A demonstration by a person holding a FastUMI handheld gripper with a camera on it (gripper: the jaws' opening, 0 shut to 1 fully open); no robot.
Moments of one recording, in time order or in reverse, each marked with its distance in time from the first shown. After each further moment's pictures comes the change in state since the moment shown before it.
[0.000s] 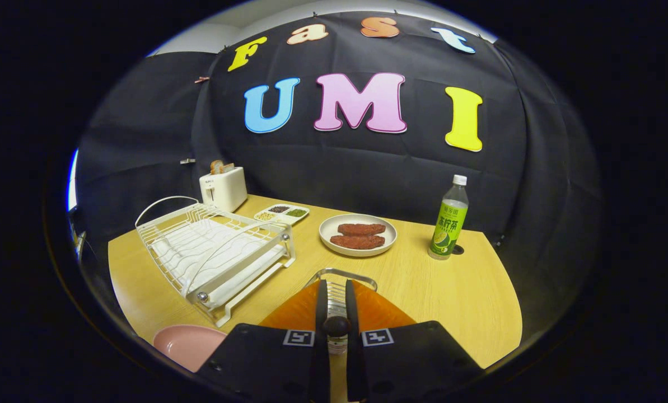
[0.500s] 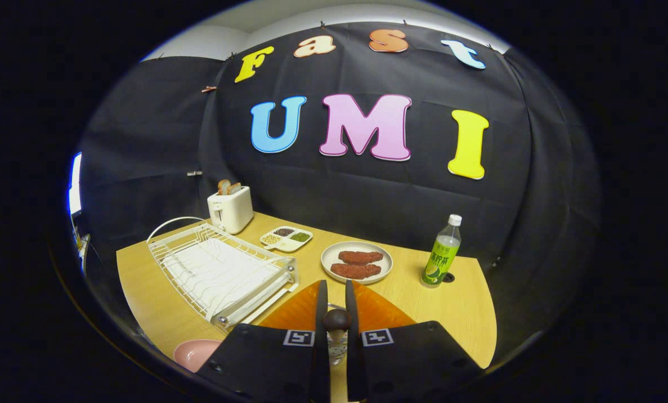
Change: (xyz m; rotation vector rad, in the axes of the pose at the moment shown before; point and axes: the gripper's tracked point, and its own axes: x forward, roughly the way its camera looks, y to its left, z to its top) arm -0.028 0.006 0.080 -0.050 -0.068 0.033
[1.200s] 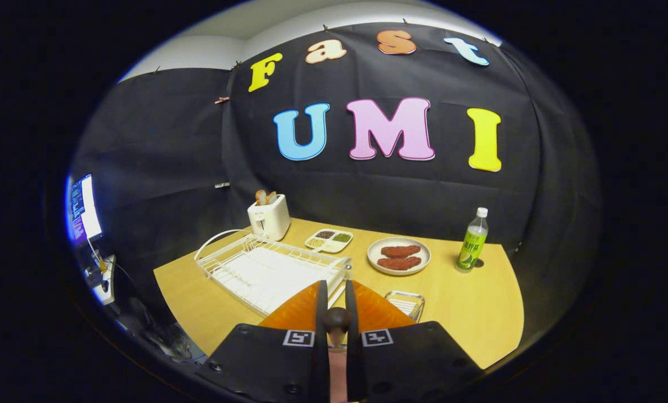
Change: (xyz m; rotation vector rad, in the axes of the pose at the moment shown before) arm -0.055 0.105 -0.001 0.123 0.044 0.093
